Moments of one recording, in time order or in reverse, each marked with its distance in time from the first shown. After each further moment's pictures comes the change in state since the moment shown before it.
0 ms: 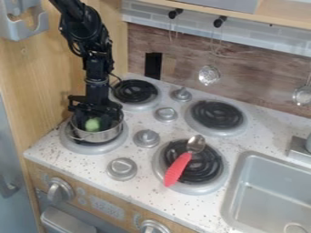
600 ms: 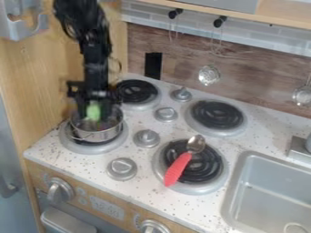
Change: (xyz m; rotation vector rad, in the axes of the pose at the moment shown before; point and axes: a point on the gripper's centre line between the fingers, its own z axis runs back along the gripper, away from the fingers) arm 0.001 -0.016 0.048 -0.029 -0.126 0.007
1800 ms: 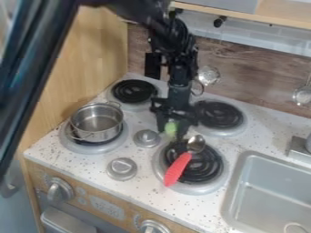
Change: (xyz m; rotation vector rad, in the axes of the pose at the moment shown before) arm 0.032 -0.145 -0.048 -0.027 0.035 -0.286
